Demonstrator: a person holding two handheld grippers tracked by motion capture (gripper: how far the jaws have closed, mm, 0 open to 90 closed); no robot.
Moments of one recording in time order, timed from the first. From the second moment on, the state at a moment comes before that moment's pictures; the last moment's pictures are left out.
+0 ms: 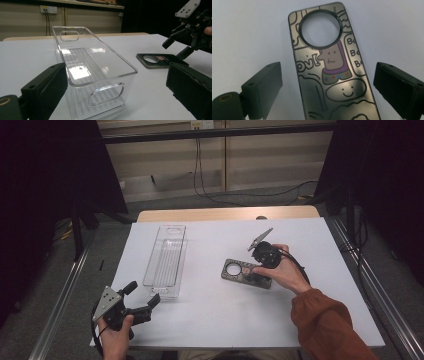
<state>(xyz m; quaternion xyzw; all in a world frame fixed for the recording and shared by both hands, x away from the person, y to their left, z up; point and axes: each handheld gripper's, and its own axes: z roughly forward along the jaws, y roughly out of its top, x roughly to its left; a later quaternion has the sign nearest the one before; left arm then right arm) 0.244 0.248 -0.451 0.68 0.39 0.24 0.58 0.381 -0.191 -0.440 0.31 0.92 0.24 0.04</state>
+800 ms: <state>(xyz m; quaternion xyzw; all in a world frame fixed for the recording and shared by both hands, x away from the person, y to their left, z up) 0.244 0.248 -0.451 0.68 0.39 0.23 0.58 0.404 -0.163 -0.460 0.25 0.96 0.15 0.01</state>
